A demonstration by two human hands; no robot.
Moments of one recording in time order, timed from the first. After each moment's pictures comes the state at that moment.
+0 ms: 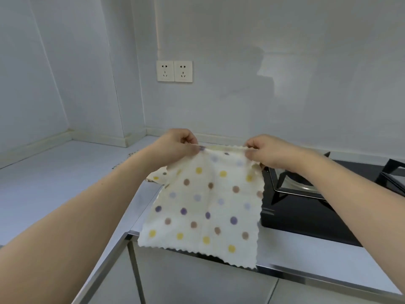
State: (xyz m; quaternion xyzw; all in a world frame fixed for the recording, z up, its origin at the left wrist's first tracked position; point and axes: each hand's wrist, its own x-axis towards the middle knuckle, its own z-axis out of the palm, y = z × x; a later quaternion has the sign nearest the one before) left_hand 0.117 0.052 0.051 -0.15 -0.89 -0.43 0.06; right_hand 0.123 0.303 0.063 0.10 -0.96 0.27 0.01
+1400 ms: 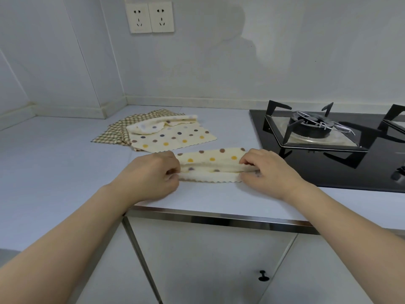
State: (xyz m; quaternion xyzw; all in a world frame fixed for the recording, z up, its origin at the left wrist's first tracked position) left_hand 0.130 0.004 -0.091 -0.30 -0.93 -0.13 0.15; right_hand 0.150 0.303 -0.101 0.15 -0.97 0.15 0.10
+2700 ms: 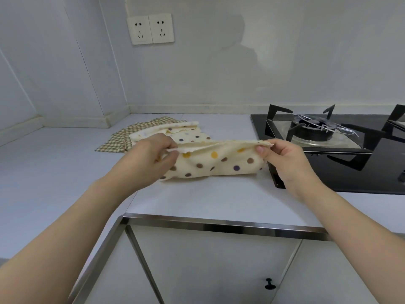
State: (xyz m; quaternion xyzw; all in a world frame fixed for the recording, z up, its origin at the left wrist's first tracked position) left_hand 0.140 0.010 -0.044 -0.21 -0.92 -0.29 0.15; right_hand 0.150 0.310 -0.090 0.08 -0.72 0.67 0.18
